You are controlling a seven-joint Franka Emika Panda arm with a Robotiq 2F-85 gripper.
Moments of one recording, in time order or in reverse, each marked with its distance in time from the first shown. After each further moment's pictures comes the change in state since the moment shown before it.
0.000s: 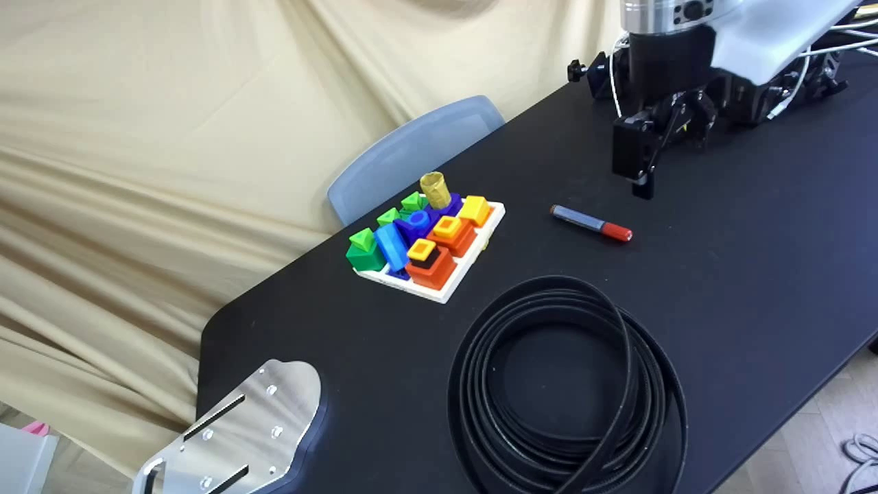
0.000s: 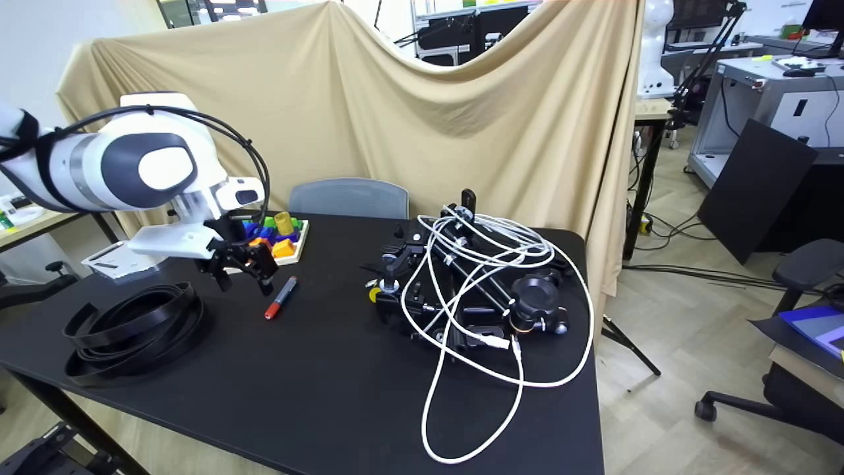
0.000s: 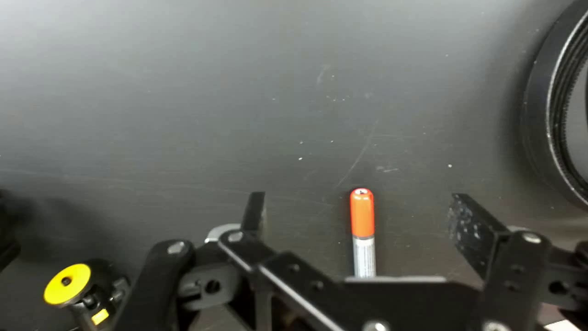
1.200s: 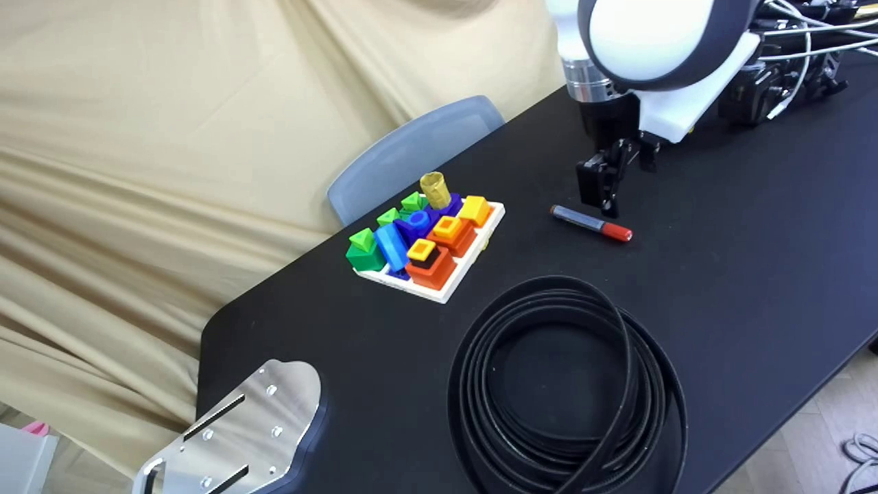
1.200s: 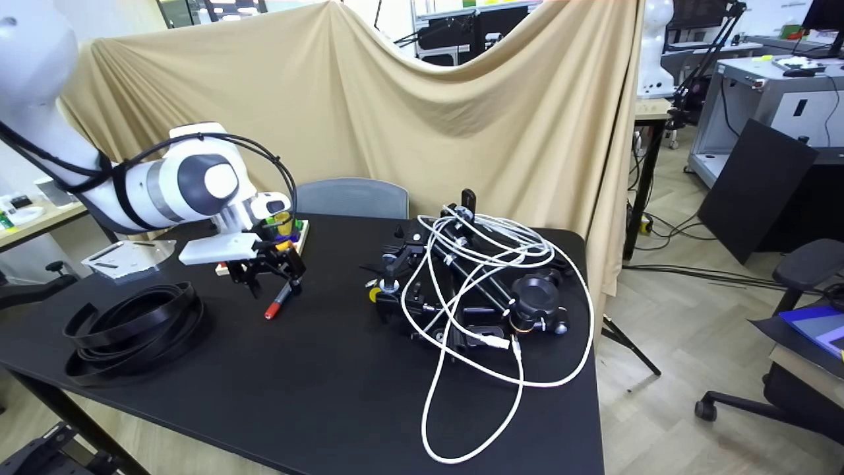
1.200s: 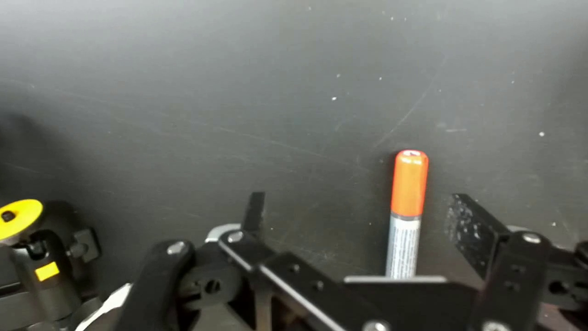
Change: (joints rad) arm 0.055 0.279 -0.052 0.236 -0.222 0.003 0.089
